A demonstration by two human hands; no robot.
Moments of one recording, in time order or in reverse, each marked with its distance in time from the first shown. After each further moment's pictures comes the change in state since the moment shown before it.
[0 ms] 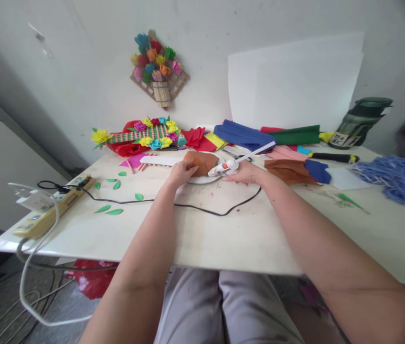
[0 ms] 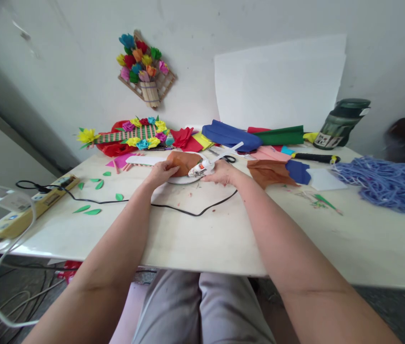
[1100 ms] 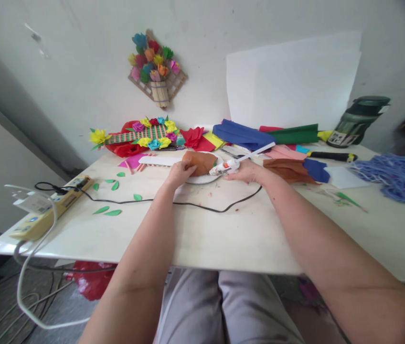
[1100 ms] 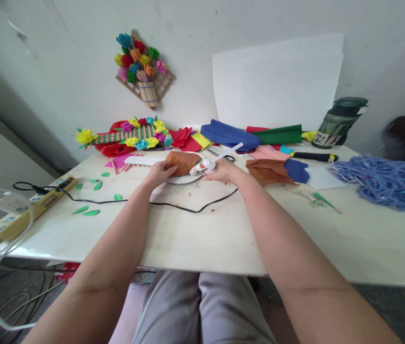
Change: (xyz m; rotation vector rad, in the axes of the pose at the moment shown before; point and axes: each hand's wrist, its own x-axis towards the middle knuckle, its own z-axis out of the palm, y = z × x) left_hand 0.001 0.002 0.000 0.066 0.013 -0.007; right_hand -0.004 -0.001 -0.006 -0.058 0.047 -0.032
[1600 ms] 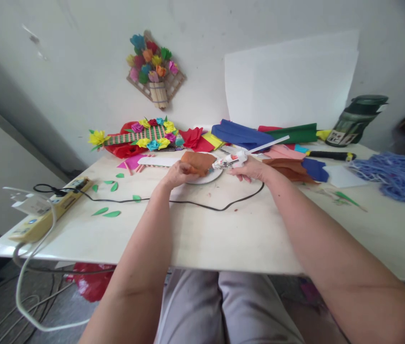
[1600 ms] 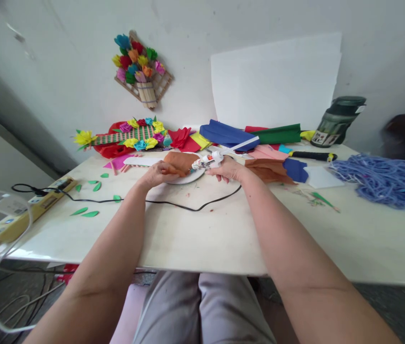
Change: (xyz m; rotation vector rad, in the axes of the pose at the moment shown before) left_hand -0.004 0.004 -0.014 -0.095 -0.169 0.072; right_hand -0.004 0.011 -0.010 0.290 -0.021 -0.013
